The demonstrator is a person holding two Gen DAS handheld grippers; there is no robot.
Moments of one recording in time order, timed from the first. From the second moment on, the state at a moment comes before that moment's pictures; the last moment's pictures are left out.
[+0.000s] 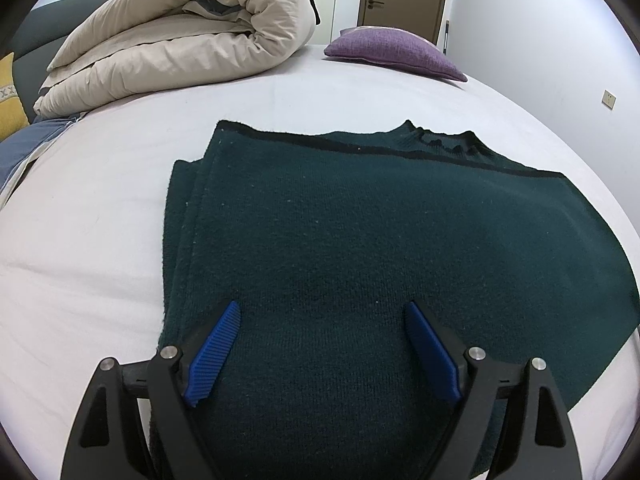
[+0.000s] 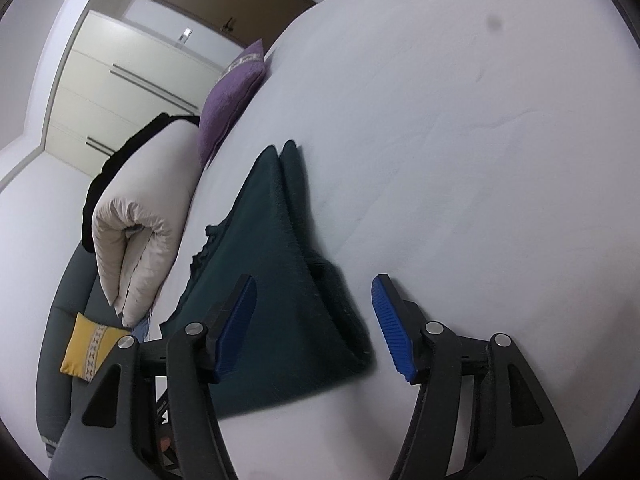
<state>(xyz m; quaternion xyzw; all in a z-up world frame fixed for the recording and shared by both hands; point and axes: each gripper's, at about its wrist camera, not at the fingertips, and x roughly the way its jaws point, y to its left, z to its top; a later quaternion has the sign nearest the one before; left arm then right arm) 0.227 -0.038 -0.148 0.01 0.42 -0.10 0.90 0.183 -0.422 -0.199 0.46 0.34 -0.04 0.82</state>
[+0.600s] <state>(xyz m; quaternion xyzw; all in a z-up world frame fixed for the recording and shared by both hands) 0.229 -0.039 -0.151 0.01 0.42 -0.10 0.90 0.204 -0.445 -0.187 0.43 0.40 -0.03 0.81</state>
